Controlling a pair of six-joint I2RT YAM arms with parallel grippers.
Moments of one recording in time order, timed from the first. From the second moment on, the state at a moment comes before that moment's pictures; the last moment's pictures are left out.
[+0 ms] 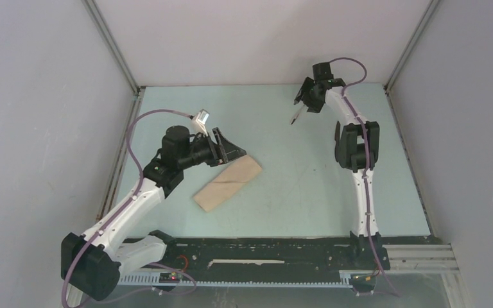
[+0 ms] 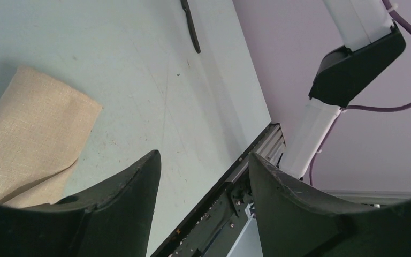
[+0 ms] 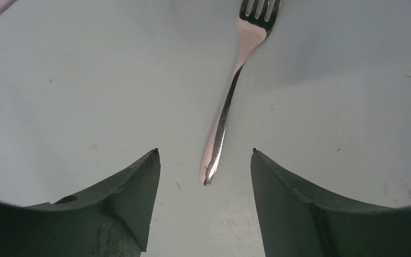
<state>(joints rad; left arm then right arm) -0.44 1.04 0.80 -0.09 0.49 -0.76 0.14 2.47 2.31 -0.71 -0.08 0.60</state>
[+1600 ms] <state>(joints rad) -0.45 1.22 0.80 -0.13 0.46 -0.82 0.42 1.89 1.22 -0.49 0.02 0.64</state>
